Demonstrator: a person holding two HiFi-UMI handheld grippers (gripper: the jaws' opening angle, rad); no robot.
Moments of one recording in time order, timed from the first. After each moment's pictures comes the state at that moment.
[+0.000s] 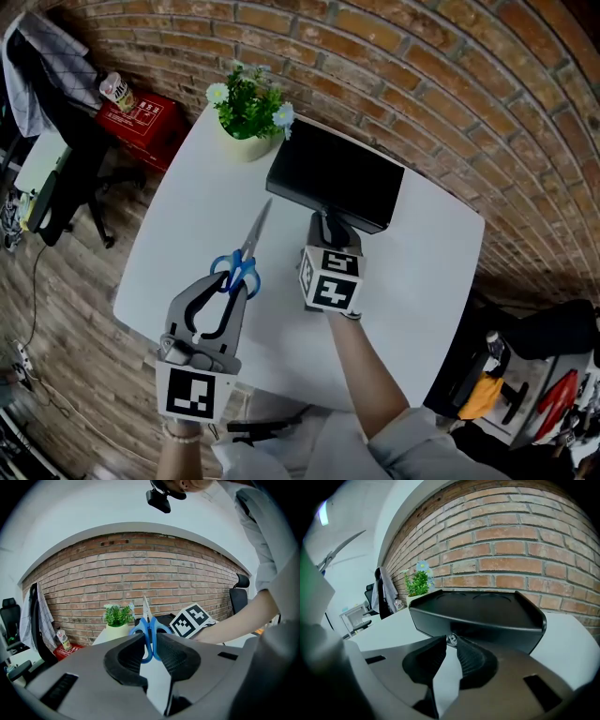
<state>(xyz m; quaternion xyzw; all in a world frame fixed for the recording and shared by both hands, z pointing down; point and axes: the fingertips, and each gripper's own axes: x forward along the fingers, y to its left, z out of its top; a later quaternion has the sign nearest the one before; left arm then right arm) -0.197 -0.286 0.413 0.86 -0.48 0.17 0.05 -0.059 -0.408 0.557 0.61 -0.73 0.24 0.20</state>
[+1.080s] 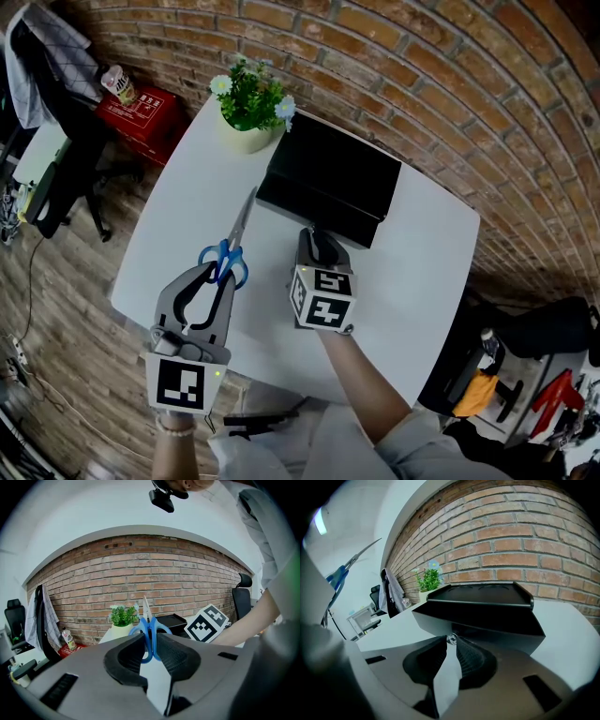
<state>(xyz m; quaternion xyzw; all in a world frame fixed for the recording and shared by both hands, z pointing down) -0.214 -0.279 0.408 0.85 -0.50 0.16 0.07 -0.078 -0.356 0.556 0.59 -0.74 0.27 0.19</state>
